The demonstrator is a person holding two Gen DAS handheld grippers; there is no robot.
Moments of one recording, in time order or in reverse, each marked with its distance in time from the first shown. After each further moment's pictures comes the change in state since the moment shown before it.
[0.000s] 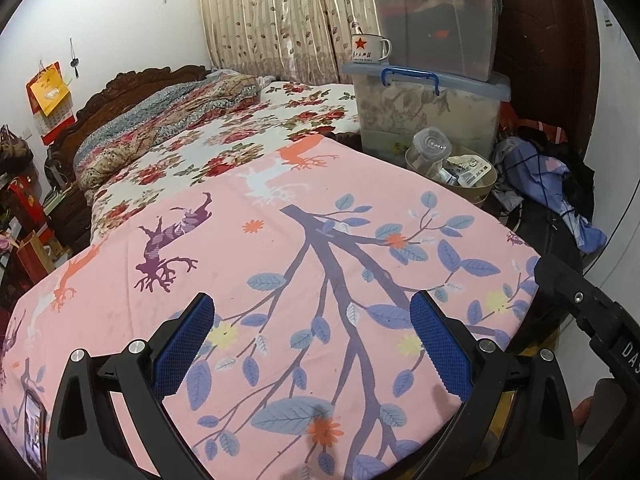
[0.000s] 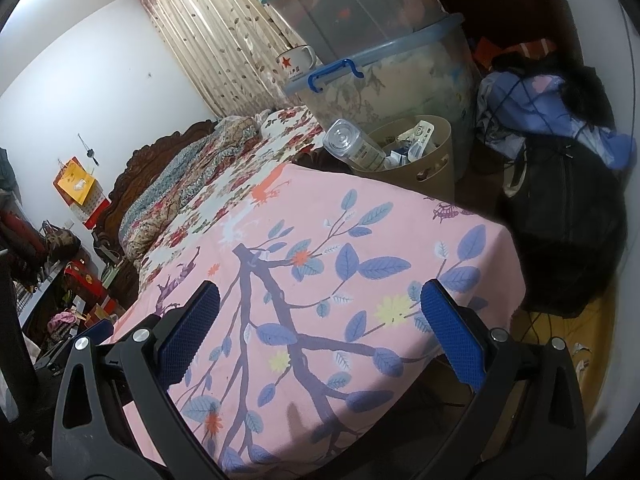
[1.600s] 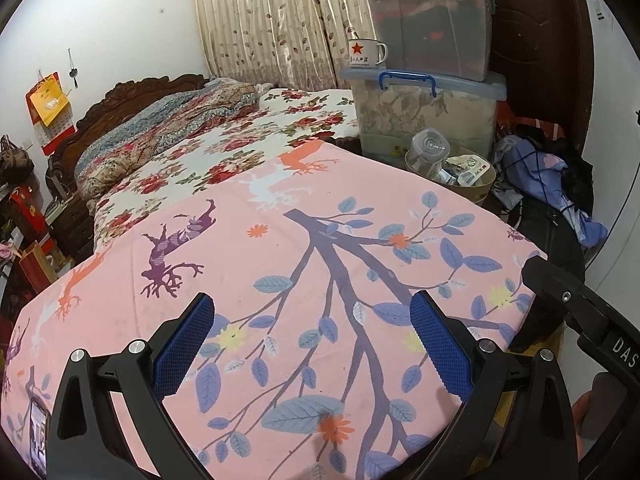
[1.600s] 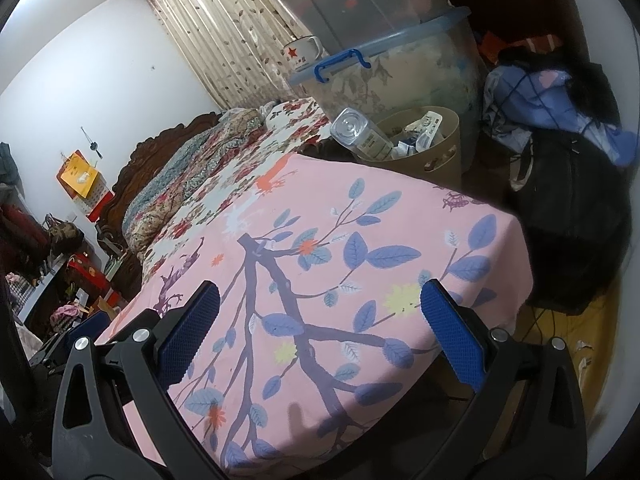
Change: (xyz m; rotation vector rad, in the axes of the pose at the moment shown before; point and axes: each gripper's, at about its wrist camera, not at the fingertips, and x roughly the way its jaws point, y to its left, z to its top) left arm -0.007 0.005 -0.004 0.026 -0.027 0.004; right arm 0.006 0.003 -0.006 -0.007 0.030 0.016
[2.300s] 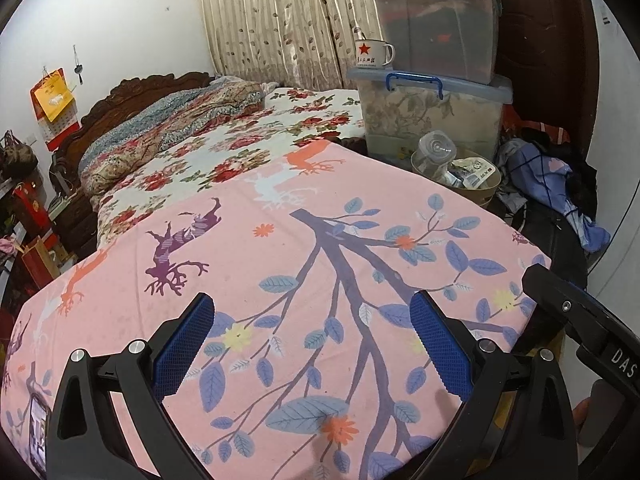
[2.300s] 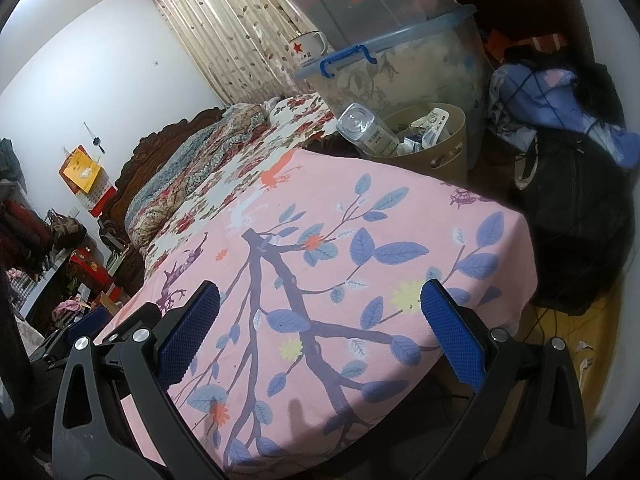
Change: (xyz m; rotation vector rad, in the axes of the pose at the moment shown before) left arm 0.001 0.004 0.000 -0.014 0.004 0.010; right arm 0.003 0.005 -0.001 -0.017 0.012 0.010
